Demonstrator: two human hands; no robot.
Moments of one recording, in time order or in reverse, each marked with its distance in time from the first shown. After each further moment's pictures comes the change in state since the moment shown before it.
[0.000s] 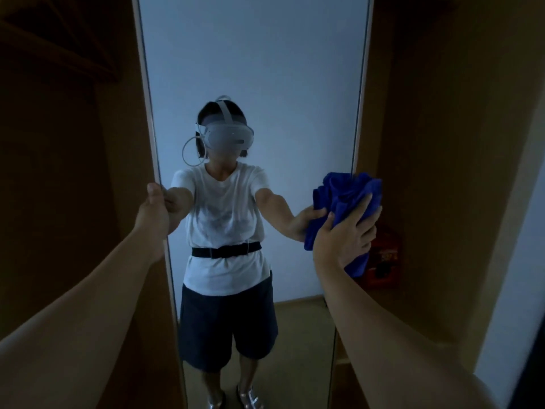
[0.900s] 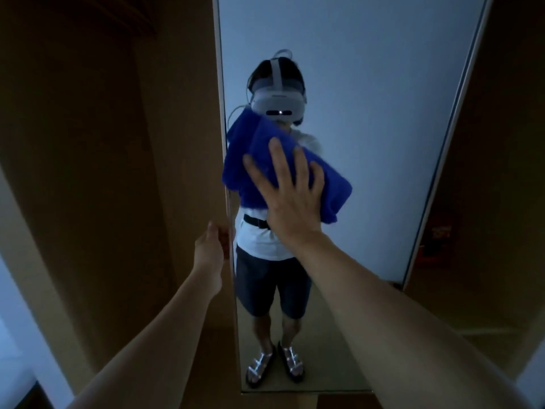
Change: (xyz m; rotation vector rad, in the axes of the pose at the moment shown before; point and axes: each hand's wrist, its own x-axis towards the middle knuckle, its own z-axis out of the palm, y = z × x) left_hand 0.006 -0.125 -0.052 0.045 -0.056 -0.136; right_hand -0.113 -0.093 0.055 -0.241 0.078 -1.174
